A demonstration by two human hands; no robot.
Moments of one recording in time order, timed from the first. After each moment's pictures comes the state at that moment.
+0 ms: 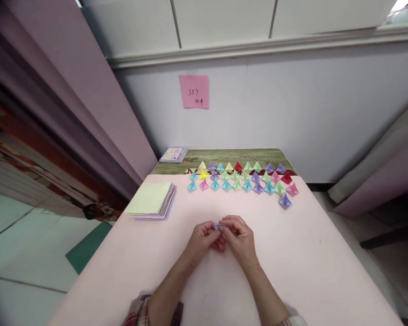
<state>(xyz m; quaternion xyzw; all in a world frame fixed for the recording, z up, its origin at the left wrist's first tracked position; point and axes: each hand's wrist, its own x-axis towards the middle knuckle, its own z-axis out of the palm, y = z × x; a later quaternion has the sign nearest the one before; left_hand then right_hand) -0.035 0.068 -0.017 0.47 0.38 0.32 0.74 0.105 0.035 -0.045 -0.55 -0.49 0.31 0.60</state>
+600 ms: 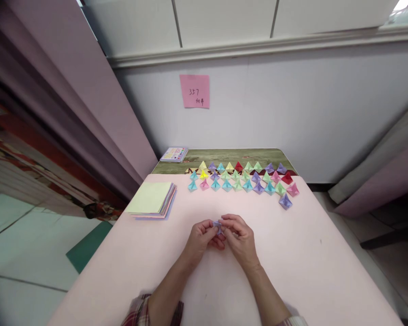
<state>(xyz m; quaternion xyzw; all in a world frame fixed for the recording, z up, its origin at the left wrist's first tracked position) -0.035 0.067 -0.010 0.44 0.38 0.35 0.74 0.108 0.033 -0.039 -0.52 -0.53 0.30 0.59</state>
